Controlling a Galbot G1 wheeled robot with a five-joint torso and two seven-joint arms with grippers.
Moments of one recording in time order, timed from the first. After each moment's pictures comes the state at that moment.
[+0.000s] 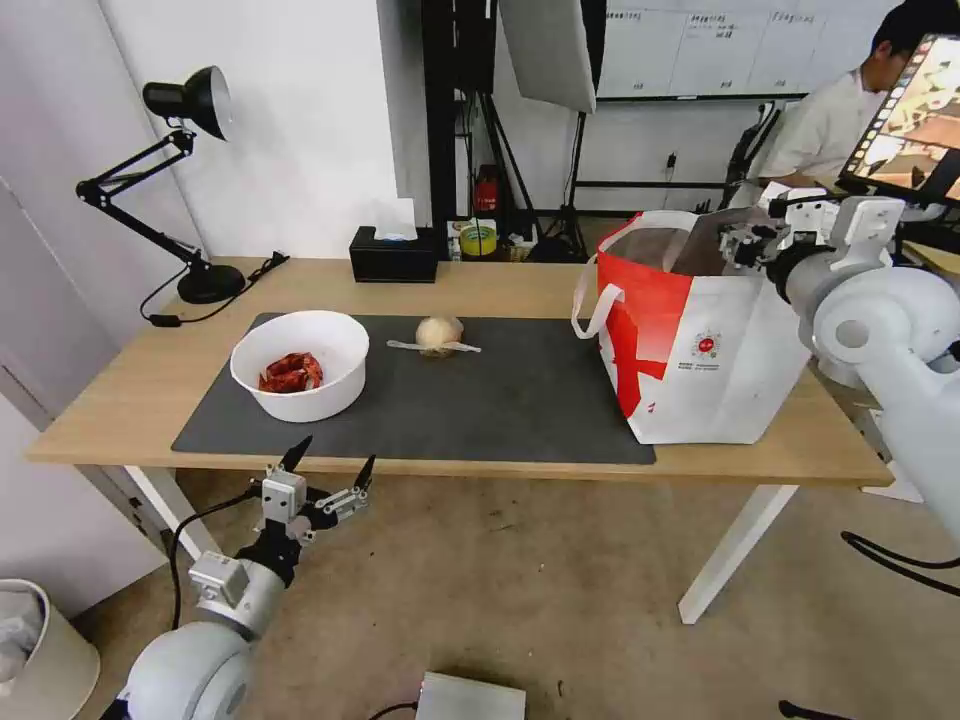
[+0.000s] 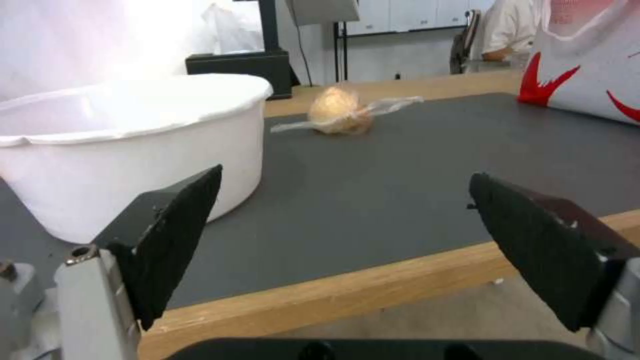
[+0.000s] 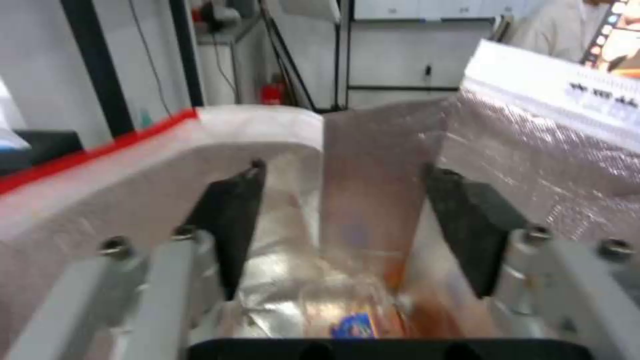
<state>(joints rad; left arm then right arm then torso) 1.55 -0.98 -0.47 -2.08 -0.42 -0.07 -0.03 -0.48 0.68 0.20 1.83 1.14 -0.59 0.51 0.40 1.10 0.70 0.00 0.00</state>
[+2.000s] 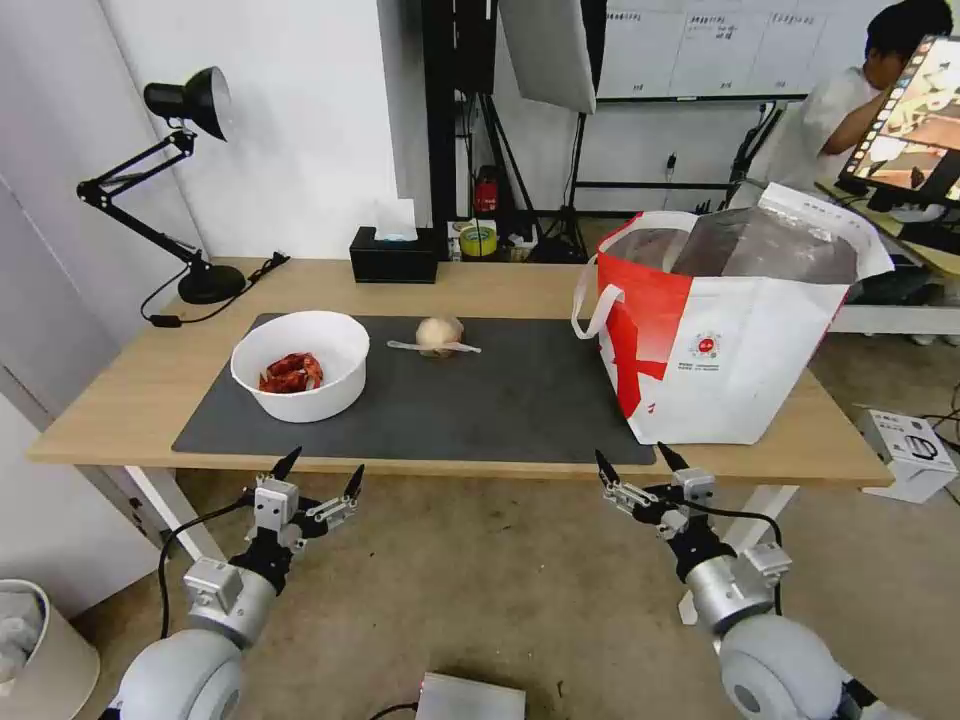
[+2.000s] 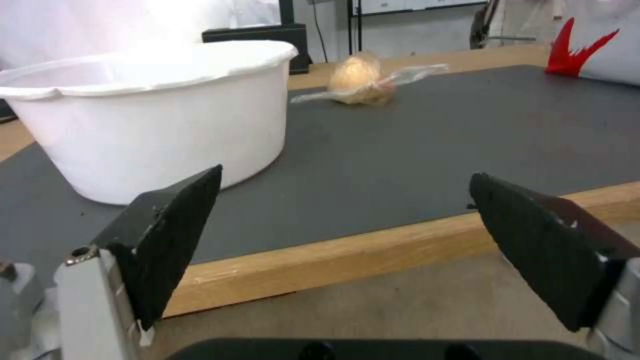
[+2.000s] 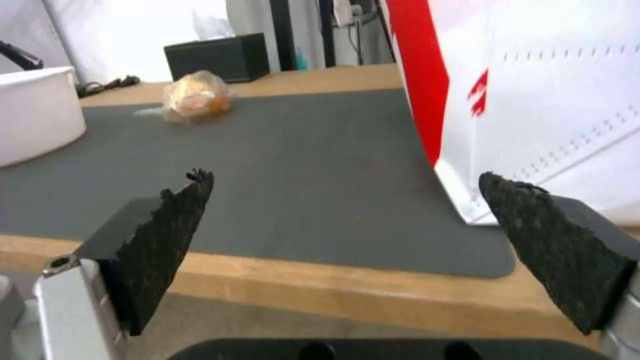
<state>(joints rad) 1.57 -0.99 -0.49 -2.06 -0.41 -0.05 -0.04 -1.46 0.84 0.23 2.06 0.64 0.14 0.28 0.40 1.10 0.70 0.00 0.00</state>
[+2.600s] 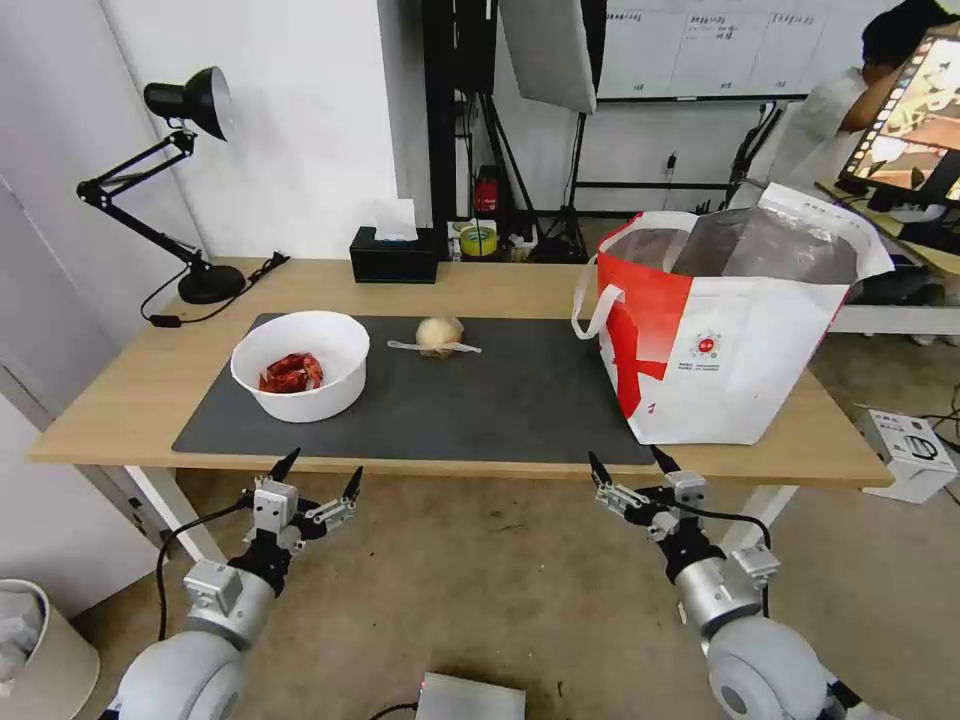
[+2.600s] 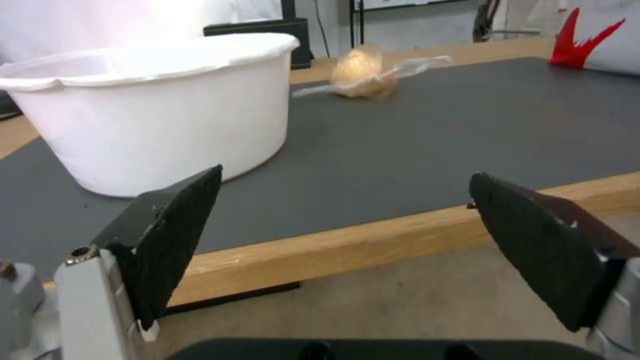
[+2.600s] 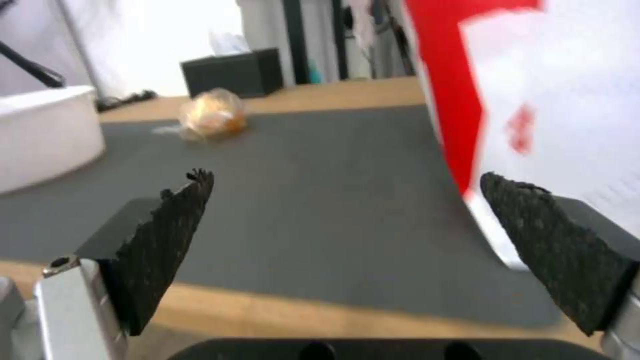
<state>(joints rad) 1.58 -0.99 -0.49 -2.05 -0.40 -0.05 -0.05 -1.37 0.84 0.19 2.04 0.66 0.13 0.27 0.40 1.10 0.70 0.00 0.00</state>
